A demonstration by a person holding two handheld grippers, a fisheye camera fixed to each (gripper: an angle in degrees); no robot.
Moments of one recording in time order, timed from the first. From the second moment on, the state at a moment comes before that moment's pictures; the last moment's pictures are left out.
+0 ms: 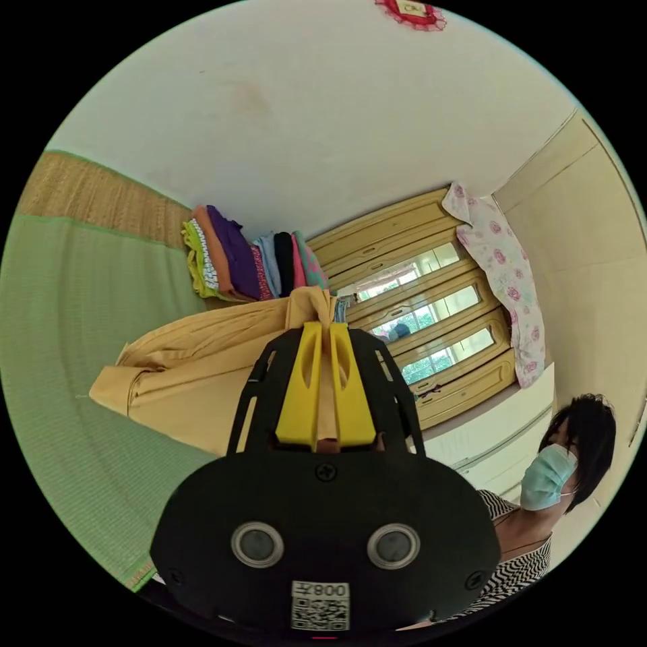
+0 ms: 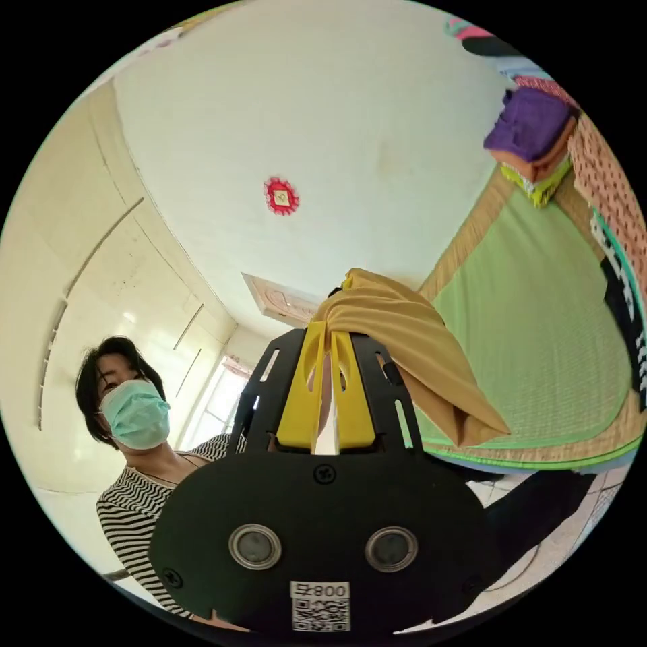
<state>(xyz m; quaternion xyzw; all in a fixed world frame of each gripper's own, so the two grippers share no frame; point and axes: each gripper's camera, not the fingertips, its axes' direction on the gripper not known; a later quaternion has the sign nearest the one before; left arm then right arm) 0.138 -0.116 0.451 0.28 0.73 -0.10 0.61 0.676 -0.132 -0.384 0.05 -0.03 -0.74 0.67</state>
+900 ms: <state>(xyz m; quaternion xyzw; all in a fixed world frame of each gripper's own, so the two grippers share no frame) 0.621 -0.522 0.586 0.09 0.73 0.02 0.68 0.773 -0.190 -0.552 0.30 -0.02 -0.61 0.73</state>
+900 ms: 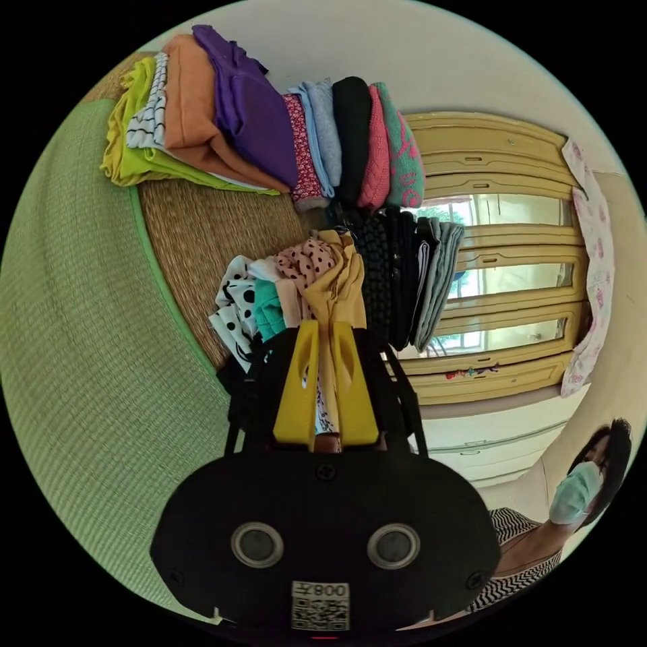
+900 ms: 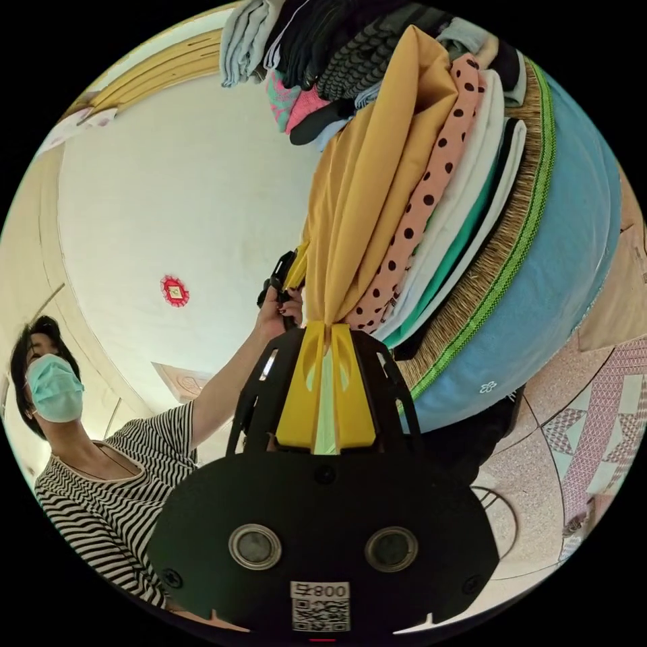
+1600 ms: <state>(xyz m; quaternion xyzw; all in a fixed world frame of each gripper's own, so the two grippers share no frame) 0.784 -0.578 0.589 0.19 0.51 0.15 0.82 0.681 -0.052 -0.546 0.55 0.26 -0.58 0.55</state>
